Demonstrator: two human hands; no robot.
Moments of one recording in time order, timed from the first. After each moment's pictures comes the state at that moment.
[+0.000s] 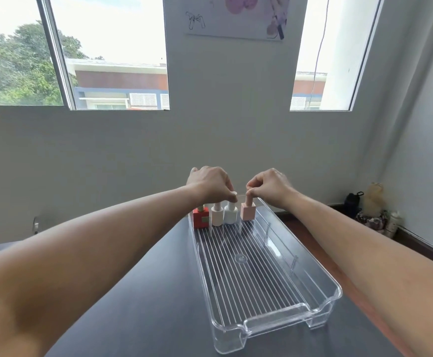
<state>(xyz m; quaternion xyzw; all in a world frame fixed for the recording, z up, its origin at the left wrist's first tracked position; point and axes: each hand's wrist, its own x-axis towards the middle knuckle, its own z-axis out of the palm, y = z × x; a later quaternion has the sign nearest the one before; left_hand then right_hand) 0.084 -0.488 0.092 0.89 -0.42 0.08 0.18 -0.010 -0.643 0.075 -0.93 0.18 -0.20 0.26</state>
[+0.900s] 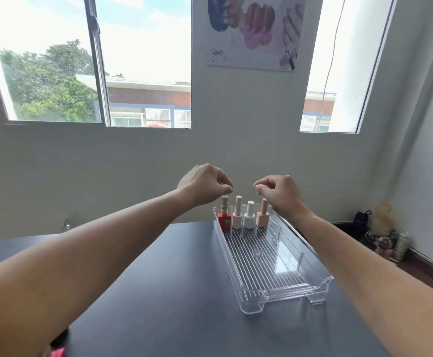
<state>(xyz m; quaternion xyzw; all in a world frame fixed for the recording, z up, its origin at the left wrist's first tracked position) 0.031 -0.363 0.150 0.85 -0.41 0.09 0.32 -0.076 -0.535 0.122 -0.86 0.16 -0.36 0.33</state>
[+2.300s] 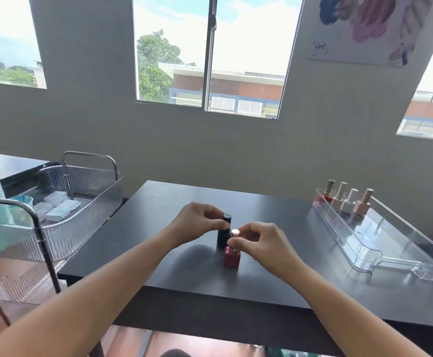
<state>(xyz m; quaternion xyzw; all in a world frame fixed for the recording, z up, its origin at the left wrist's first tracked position) -0.006 -0.034 0.028 0.81 -0.26 -0.07 0.52 -0.119 -0.212 0.032 -0.89 -0.02 -0.14 0.43</state>
